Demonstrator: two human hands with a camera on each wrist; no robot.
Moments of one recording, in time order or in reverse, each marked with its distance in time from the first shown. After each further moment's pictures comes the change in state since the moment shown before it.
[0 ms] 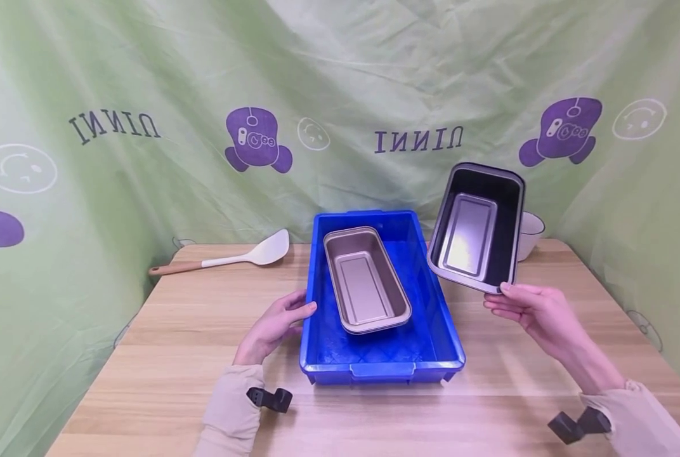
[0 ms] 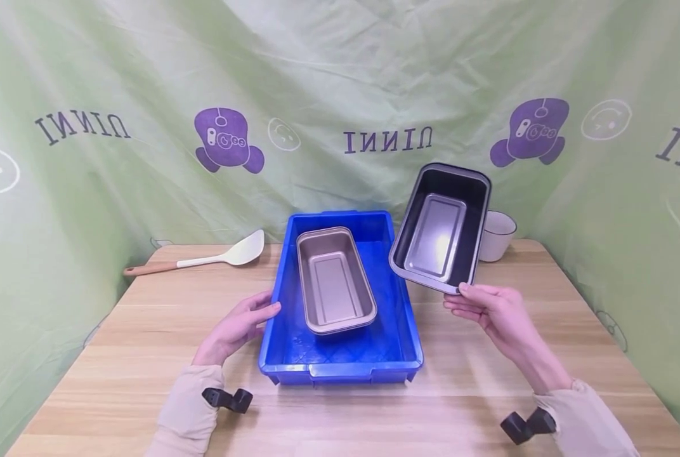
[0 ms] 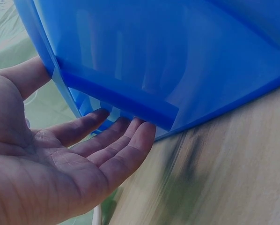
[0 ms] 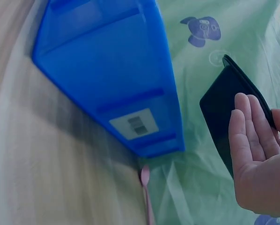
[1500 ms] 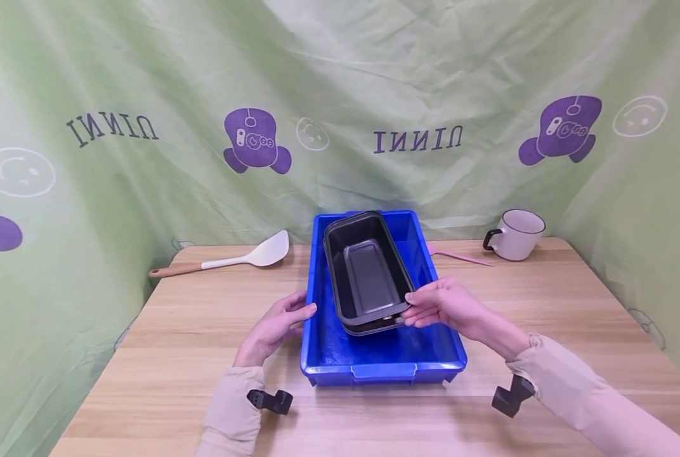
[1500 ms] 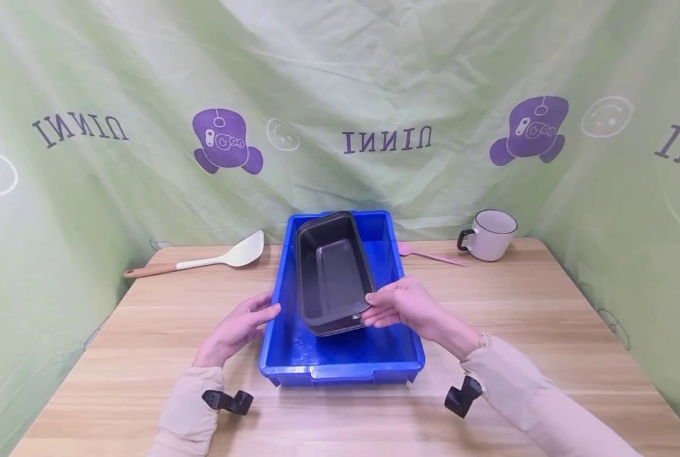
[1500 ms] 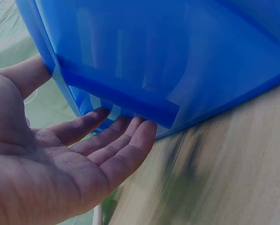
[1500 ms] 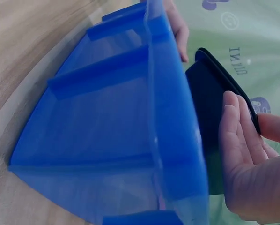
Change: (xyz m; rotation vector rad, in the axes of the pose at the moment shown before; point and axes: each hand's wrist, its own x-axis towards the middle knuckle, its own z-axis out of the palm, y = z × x) left_hand 0.002 -0.001 -0.001 0.003 -0.014 0.003; right_hand 0.070 0.035 0.088 -0.310 -0.018 0.422
